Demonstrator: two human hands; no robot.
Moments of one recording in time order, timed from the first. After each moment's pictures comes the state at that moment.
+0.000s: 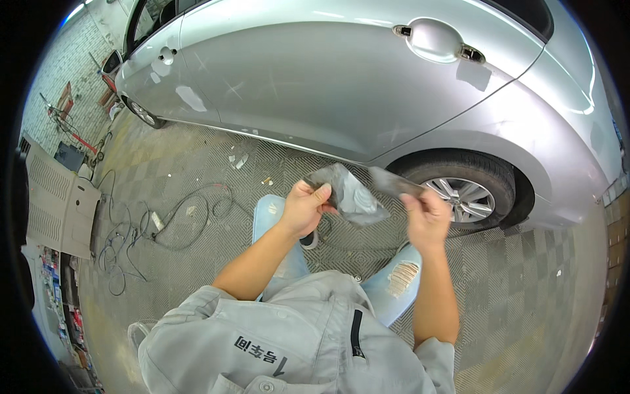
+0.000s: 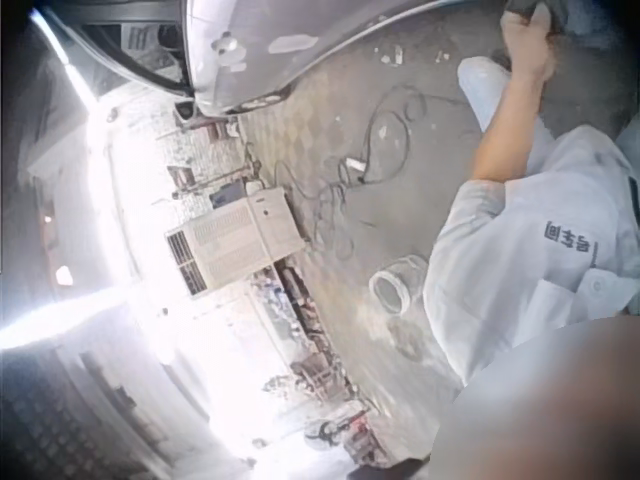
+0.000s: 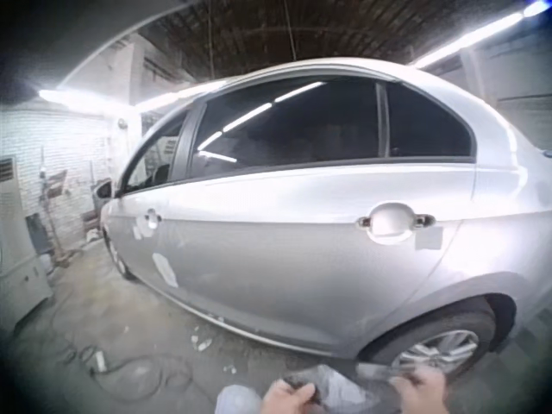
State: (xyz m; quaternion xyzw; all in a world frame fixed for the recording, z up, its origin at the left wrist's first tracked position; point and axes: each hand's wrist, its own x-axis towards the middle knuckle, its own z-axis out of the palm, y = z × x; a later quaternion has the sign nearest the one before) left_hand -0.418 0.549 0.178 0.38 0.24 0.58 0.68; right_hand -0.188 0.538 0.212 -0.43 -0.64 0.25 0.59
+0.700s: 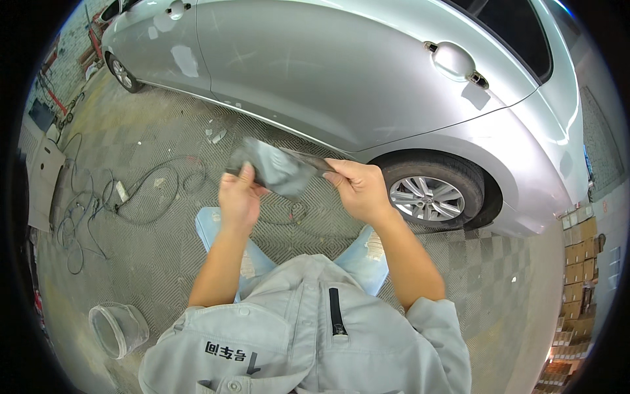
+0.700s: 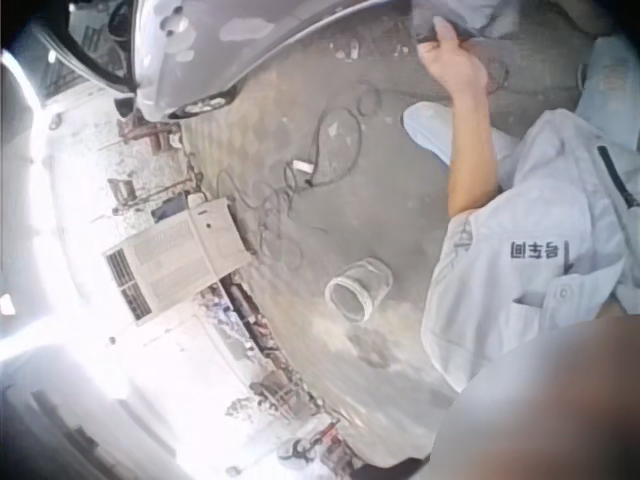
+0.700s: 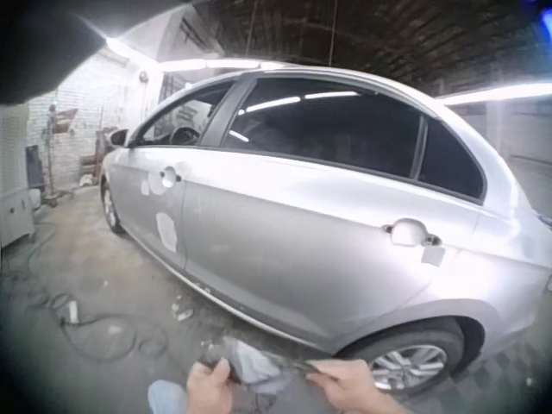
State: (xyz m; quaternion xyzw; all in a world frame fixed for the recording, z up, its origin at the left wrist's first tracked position) left_hand -0.526 0.485 0.175 0.22 0.24 0.77 0.54; right_hand -0.312 0.531 0.245 -0.33 -0.81 0.26 0.40
